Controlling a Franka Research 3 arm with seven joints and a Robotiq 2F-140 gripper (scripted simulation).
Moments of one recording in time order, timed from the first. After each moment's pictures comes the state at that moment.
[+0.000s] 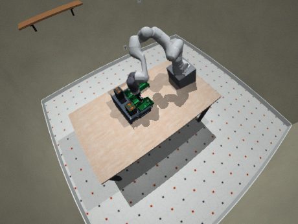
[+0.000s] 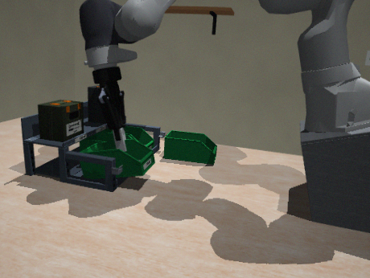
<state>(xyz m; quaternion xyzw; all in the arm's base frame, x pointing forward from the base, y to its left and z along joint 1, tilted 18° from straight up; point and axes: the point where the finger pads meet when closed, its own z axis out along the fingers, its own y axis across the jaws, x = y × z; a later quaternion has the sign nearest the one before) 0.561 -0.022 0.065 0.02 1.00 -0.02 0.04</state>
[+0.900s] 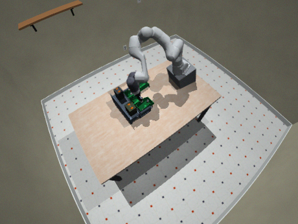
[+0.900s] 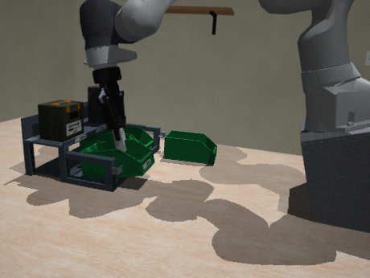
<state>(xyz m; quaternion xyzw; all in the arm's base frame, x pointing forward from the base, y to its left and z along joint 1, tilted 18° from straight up) 0.562 -0.022 0.065 0.02 1.00 -0.02 0.04</state>
